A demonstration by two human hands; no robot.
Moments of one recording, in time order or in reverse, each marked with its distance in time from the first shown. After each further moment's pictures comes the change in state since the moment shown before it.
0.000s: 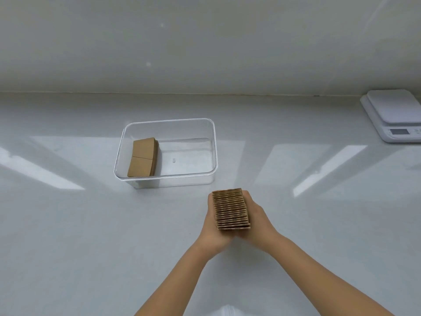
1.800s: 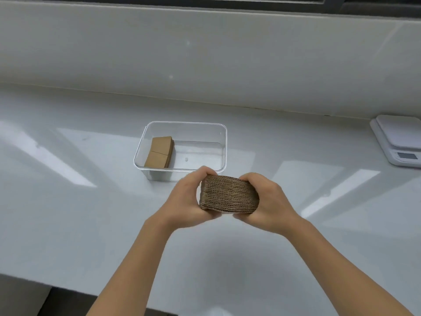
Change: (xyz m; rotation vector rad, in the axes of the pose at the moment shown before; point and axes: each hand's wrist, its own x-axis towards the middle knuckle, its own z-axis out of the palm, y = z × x) left_hand -0.022 0.048 -0.088 0.315 0.007 0.395; right_hand -0.012 -0.058 -0.054 -0.304 0.043 -0.425
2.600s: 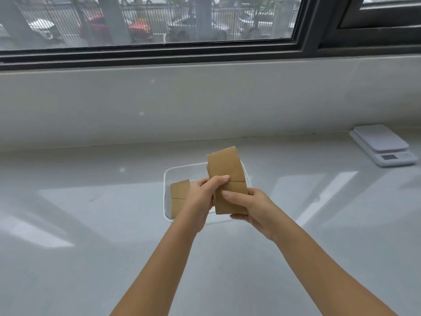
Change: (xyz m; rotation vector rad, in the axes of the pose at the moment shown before) left_hand 0.066 -0.011 -0.099 -0.803 -0.062 -0.441; right_hand 0.091 -0.114 0.050 0.883 0.026 0.598
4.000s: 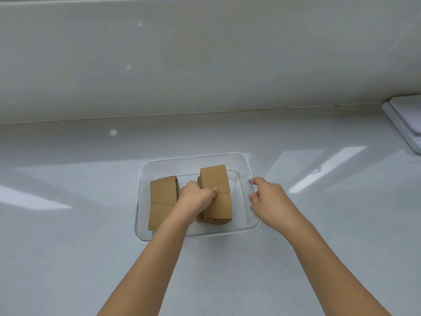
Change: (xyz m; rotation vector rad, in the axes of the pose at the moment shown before) left_hand 0.130 -0.055 -0.010 0.542 0.209 -0.390; right_hand 0.093 0.022 -0.062 -0.859 0.255 0.163
